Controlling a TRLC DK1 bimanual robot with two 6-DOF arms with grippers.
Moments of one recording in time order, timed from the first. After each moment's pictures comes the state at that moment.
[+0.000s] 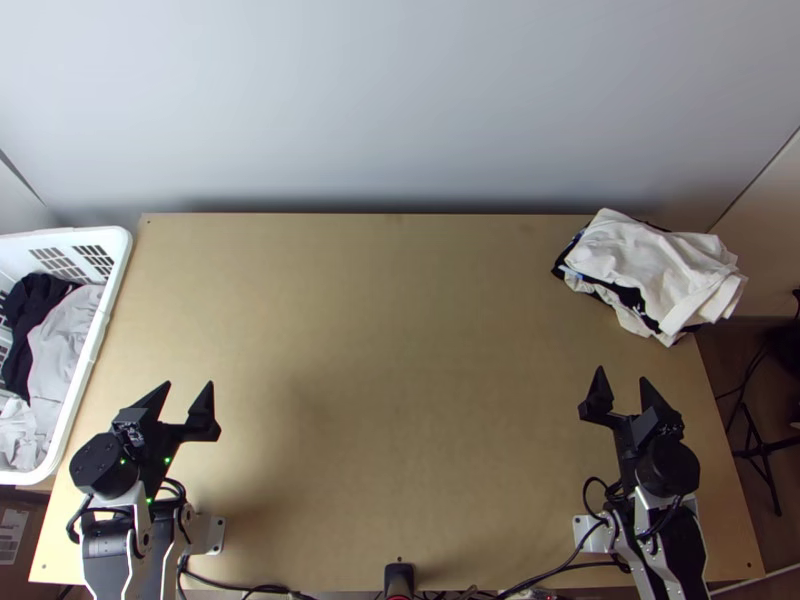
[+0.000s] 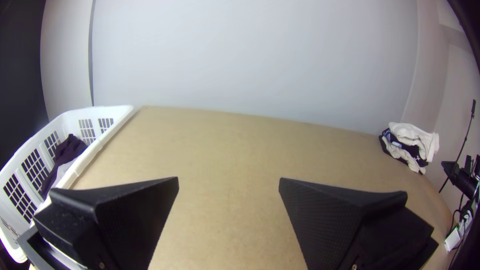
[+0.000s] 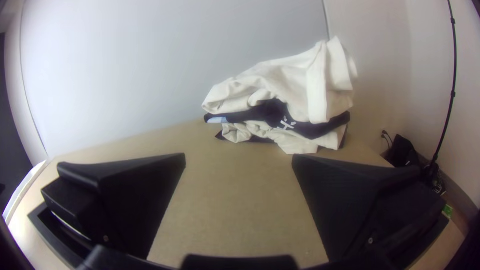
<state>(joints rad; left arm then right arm) 0.18 0.00 0.25 -0.50 0.20 -0.06 0.19 0.00 0.09 -0.26 0.31 0.28</state>
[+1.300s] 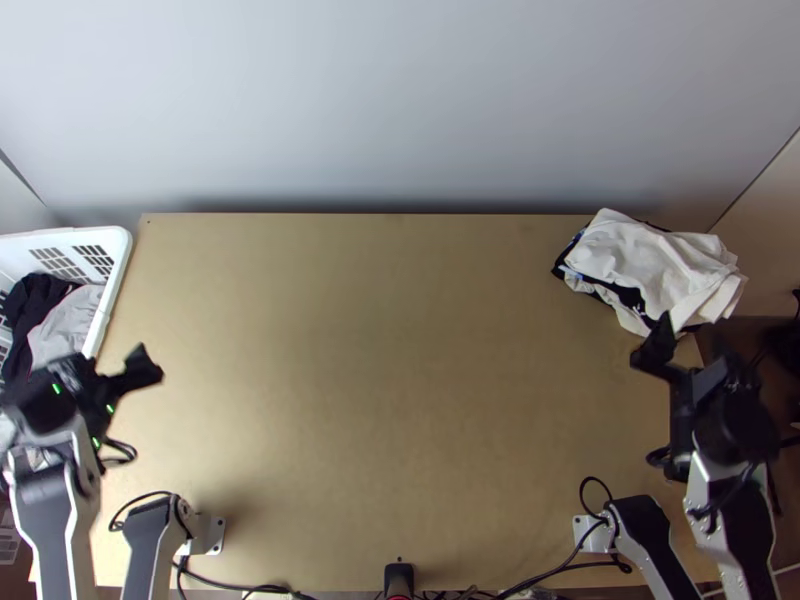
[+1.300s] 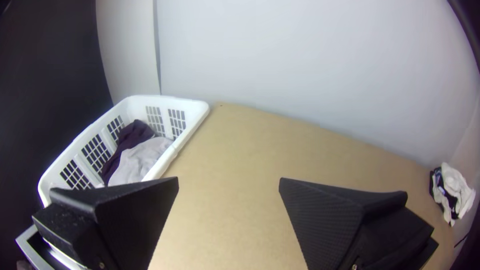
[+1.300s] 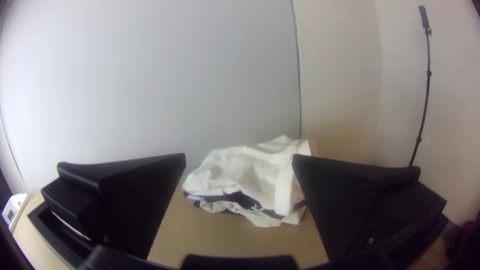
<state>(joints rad) 0.41 0.56 0.70 -0.58 0.05 -0.03 0.17 0.45 0.63 -0.26 0.50 0.18</state>
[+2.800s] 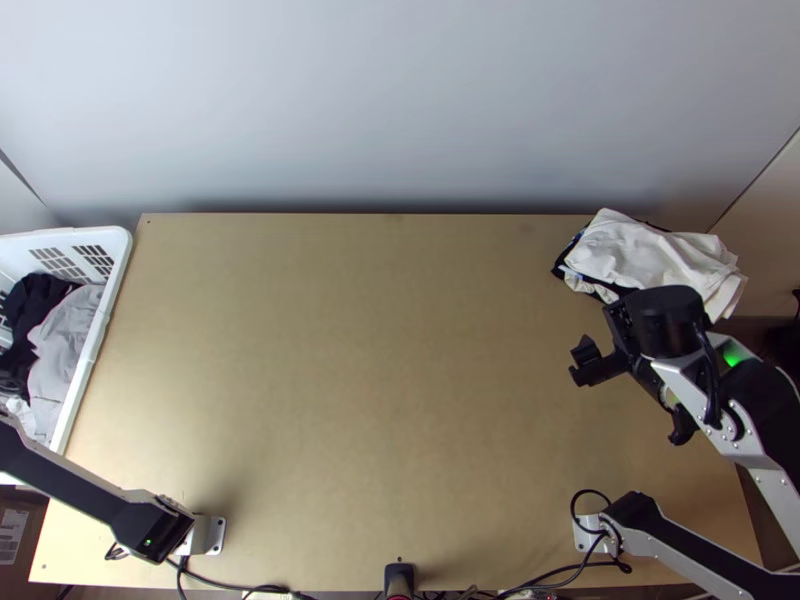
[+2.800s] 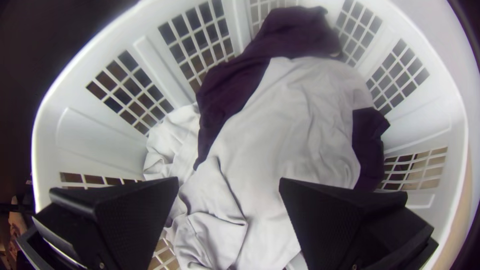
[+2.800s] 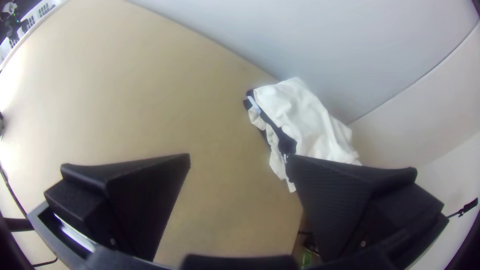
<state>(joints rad) 1.04 2.20 1.60 -0.44 -0.05 0.09 0.52 1.00 1.29 -1.12 0.43 -0.13</state>
